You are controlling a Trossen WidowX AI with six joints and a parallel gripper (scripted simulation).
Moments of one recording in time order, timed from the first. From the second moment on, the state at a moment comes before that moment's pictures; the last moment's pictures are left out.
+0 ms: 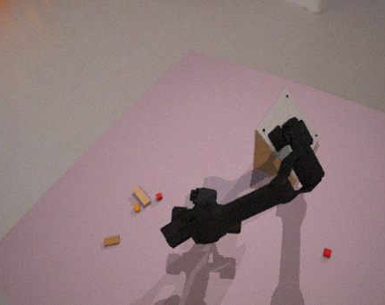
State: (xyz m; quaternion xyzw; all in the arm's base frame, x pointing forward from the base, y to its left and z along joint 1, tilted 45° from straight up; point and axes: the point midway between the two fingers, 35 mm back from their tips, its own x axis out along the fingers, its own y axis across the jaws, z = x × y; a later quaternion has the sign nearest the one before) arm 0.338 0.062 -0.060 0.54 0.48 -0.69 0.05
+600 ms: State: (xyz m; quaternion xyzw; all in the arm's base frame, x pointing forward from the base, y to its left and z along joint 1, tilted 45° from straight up) arm 0.335 0.067 -0.068 0.54 0.48 -0.69 0.05
